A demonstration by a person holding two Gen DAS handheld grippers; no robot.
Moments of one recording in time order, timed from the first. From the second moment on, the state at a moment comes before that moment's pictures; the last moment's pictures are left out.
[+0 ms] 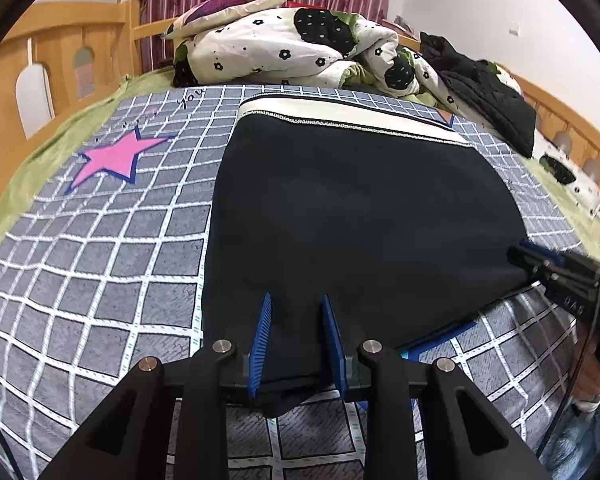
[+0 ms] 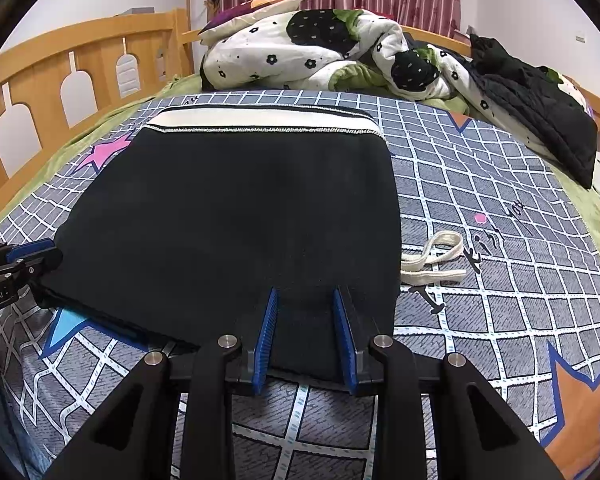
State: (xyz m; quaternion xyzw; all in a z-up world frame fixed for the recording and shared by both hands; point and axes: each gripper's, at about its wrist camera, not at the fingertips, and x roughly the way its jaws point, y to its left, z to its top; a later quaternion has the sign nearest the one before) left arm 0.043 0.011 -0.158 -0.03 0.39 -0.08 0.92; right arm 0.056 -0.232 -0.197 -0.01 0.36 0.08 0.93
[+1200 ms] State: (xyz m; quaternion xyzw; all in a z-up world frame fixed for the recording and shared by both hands) left arm 0.095 0.022 -0.114 -0.03 0.36 -0.09 0.93; right arm 0.088 -0.259 -0.148 0.03 0.33 0.10 0.94
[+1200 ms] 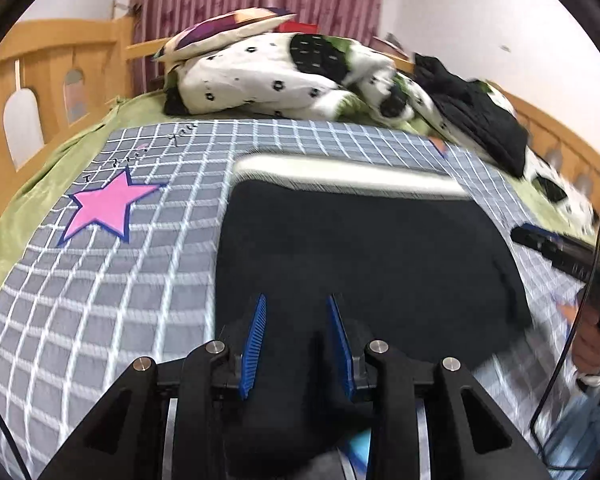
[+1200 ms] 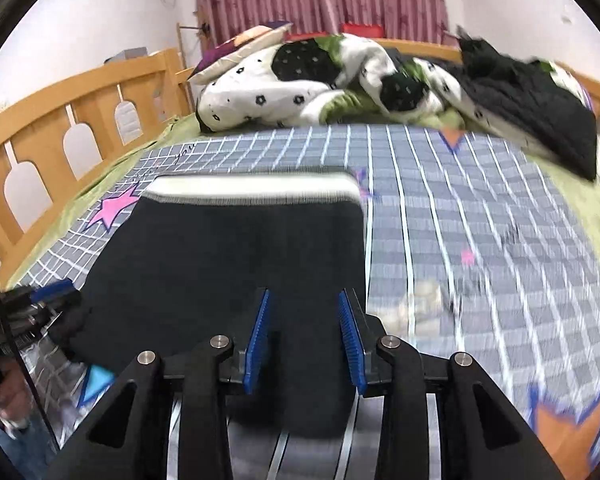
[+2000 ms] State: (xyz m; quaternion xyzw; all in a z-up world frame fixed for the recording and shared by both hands) left arm 0.244 -0.006 -0.149 0.05 0.37 -0.07 0.93; right arm 0.248 -0.230 -0.174 -0.04 0.36 0.10 0.93
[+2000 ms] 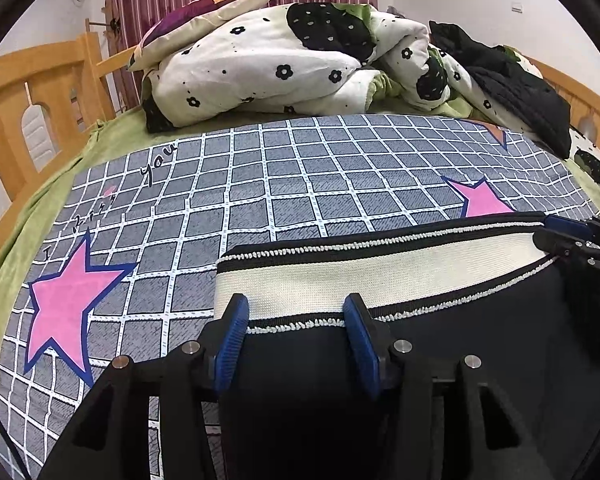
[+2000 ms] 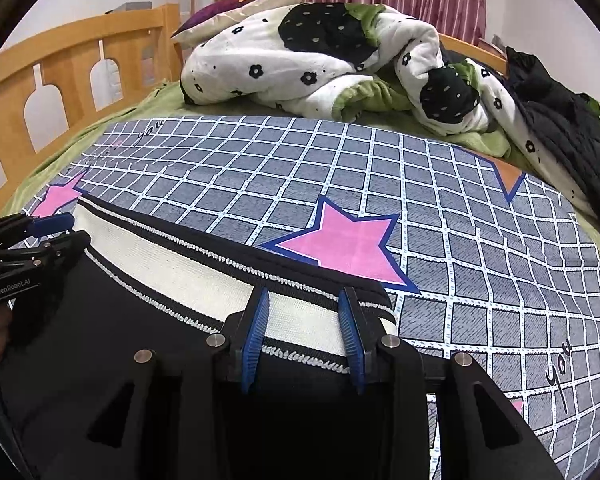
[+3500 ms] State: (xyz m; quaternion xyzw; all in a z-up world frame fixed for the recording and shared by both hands) left arm 0.210 -0.016 -0.156 0.09 0.39 -0.03 0.92; right arm 0.241 -0.237 -0.176 -0.01 0.35 0.09 0.93
